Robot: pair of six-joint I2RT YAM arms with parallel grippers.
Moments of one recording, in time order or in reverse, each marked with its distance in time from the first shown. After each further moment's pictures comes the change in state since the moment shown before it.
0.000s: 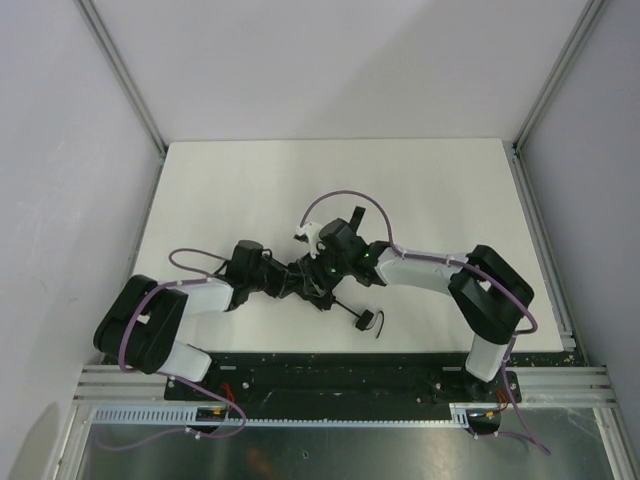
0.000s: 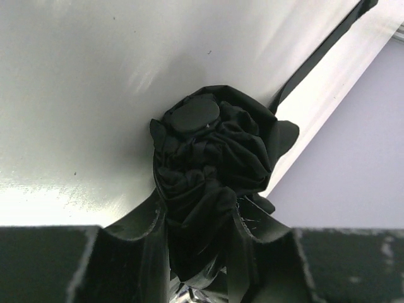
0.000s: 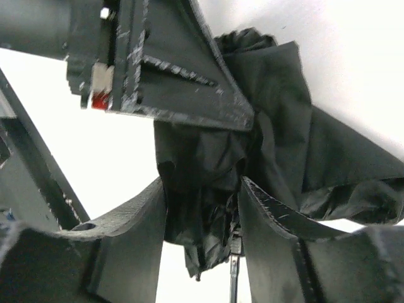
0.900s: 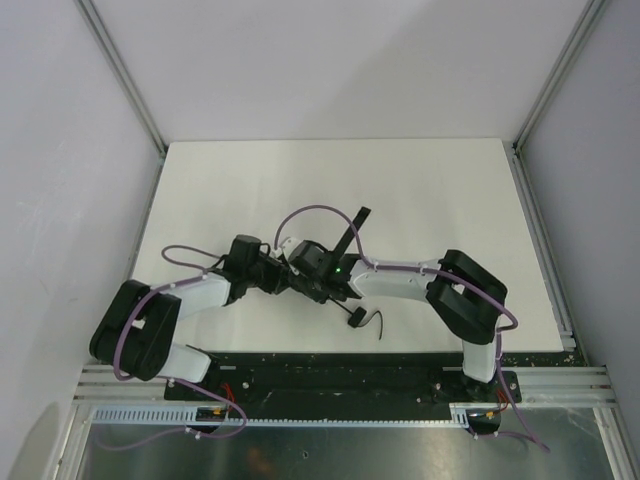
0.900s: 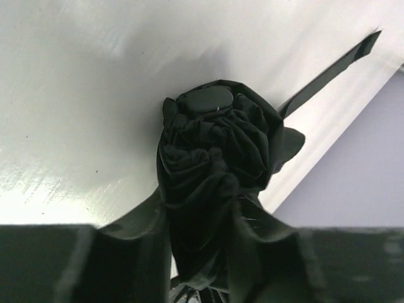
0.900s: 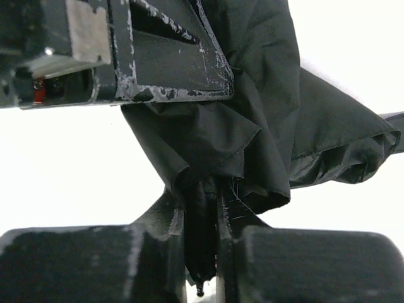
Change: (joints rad) left arm 0.012 -0.049 0.046 -0.143 -0.064 -0.016; right arm 0.176 0.104 0.134 -0.201 0.462 -0.079
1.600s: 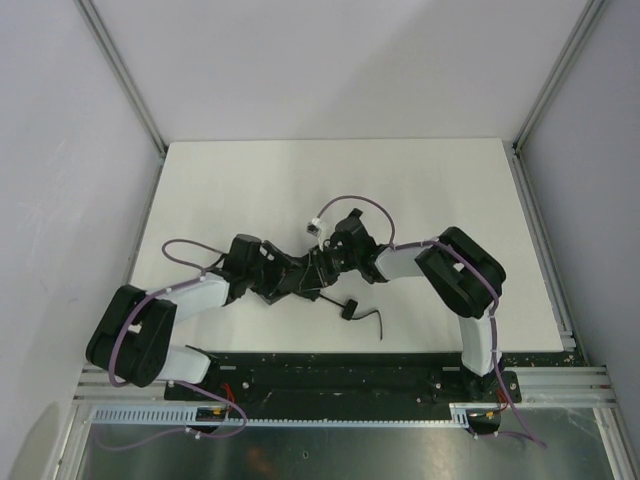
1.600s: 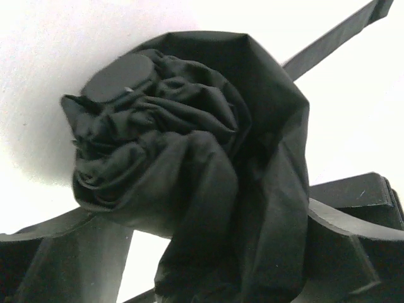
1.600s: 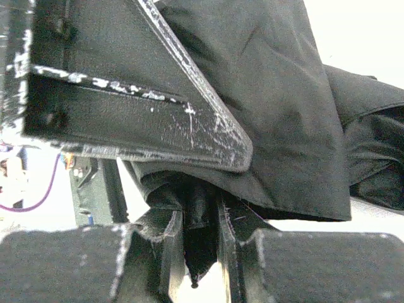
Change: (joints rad) left arm -0.005 -0.029 0.032 -0.074 0.003 0.125; right arm -0.300 0.097 -0.221 0.629 -0.885 0.321
